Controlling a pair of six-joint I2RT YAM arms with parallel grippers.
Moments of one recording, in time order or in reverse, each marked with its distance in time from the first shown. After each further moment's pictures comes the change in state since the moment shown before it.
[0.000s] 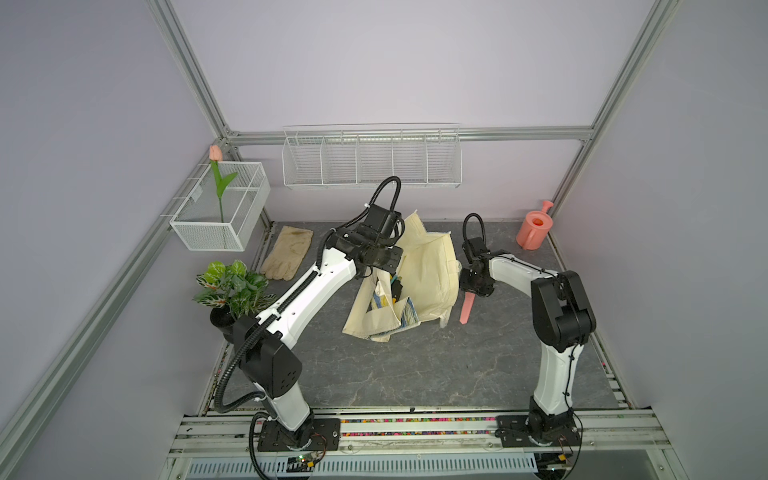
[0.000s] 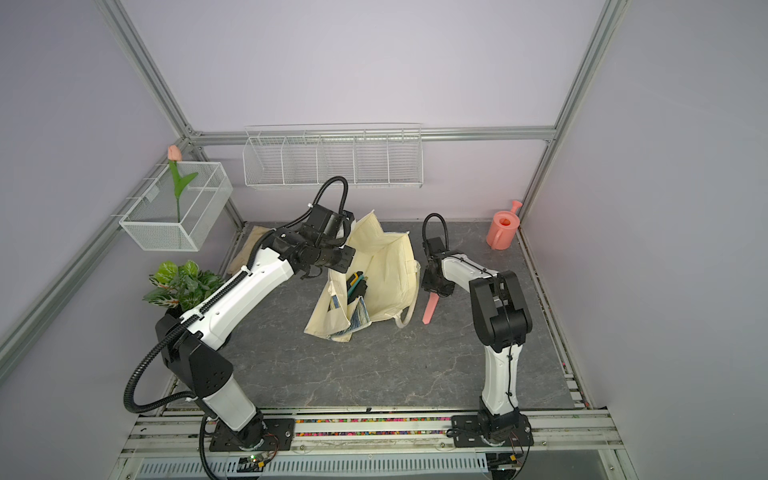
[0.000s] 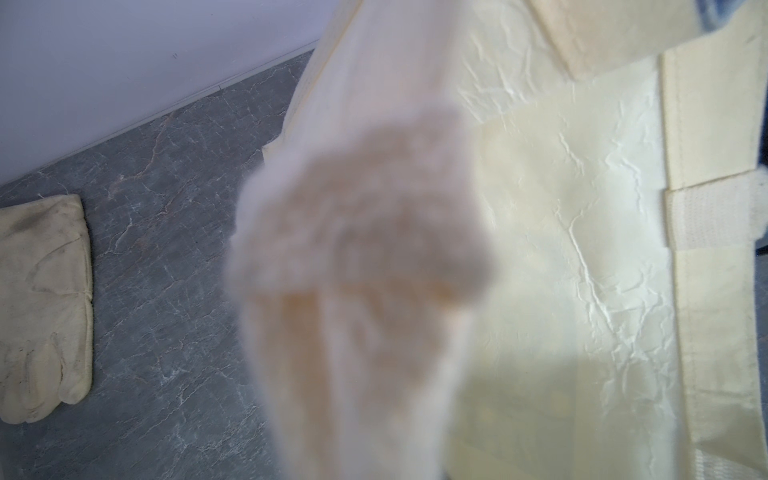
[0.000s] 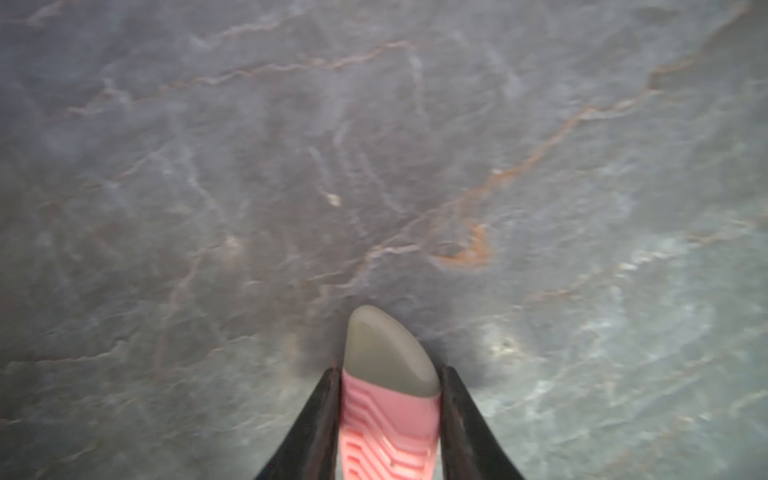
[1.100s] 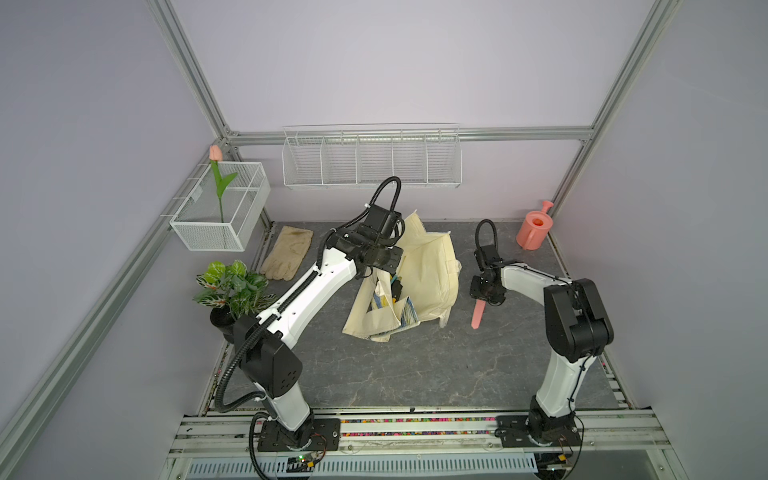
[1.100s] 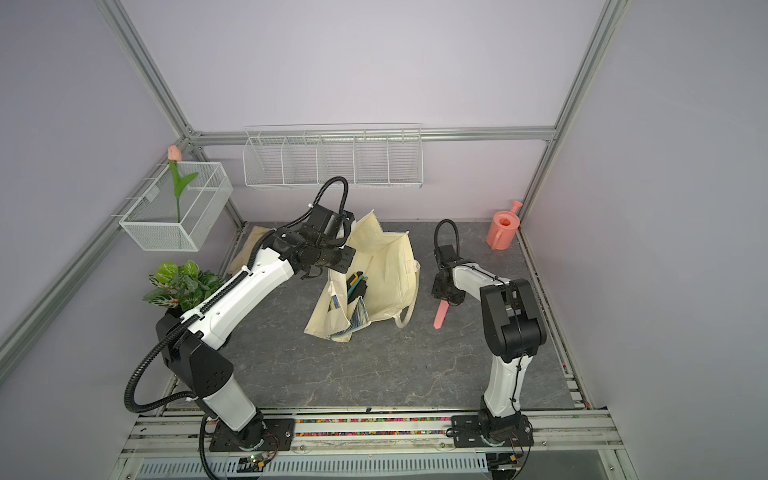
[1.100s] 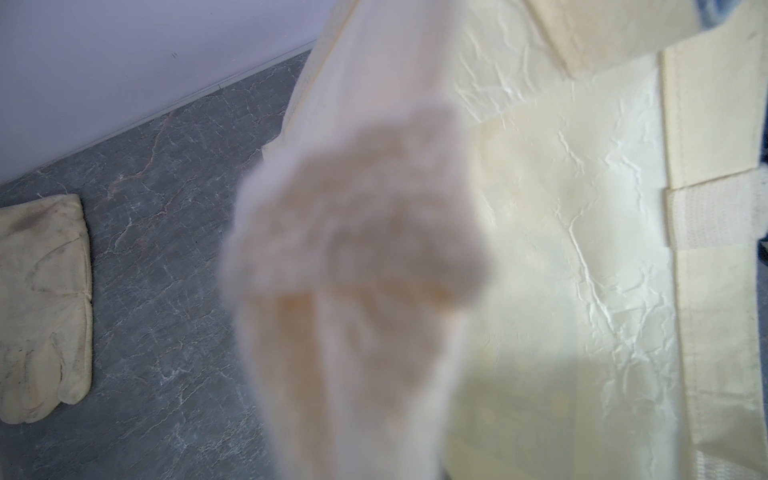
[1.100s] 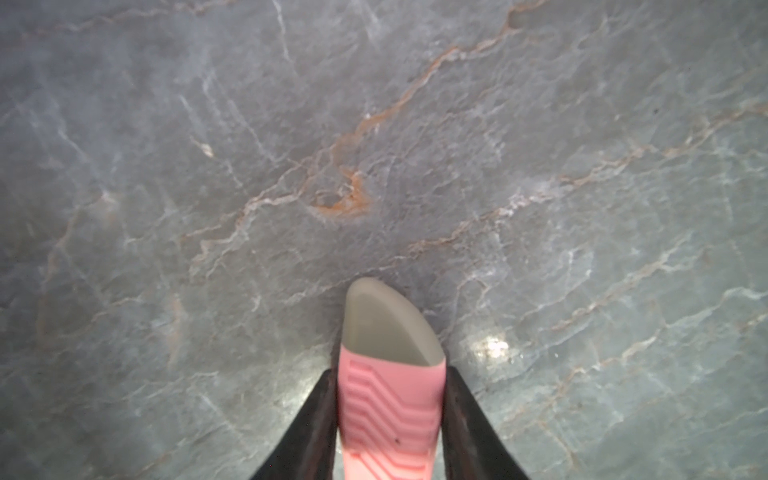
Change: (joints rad) left arm 0.000 0.002 0.000 0.000 0.000 0.000; right arm -0.032 -0.100 -0.159 0.076 0.006 -0.031
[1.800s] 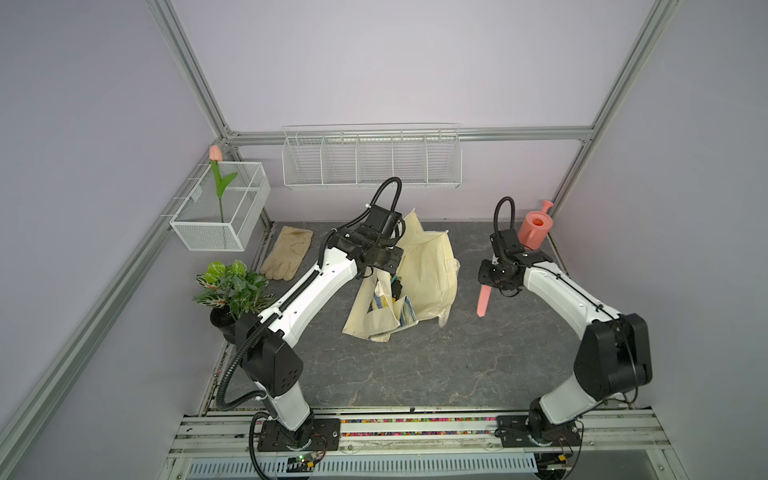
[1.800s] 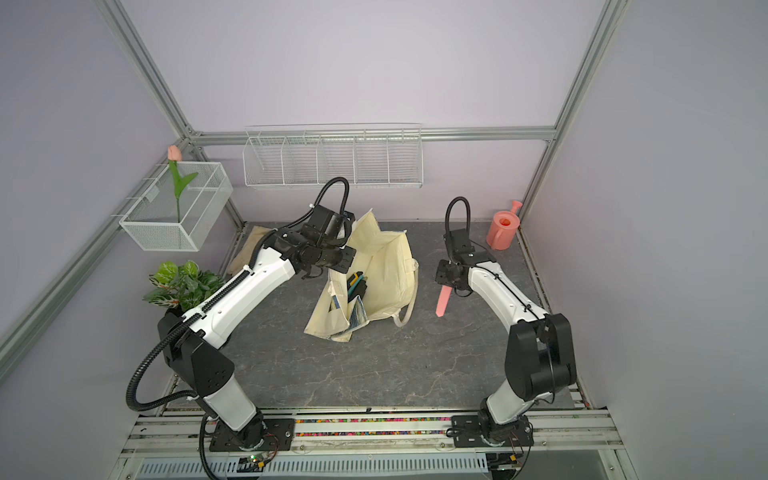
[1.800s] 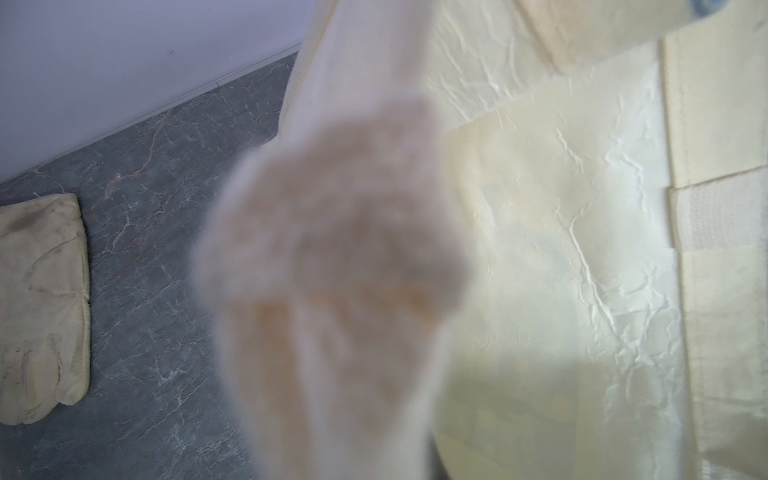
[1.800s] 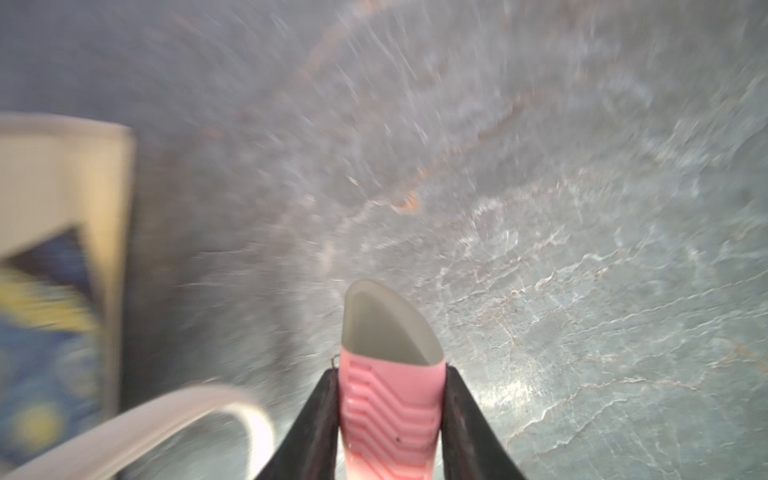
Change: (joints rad) left arm 0.000 0.008 0.000 0.001 0.000 0.000; right arm 0.006 -0.351 0.088 -0.153 -0.060 -0.029
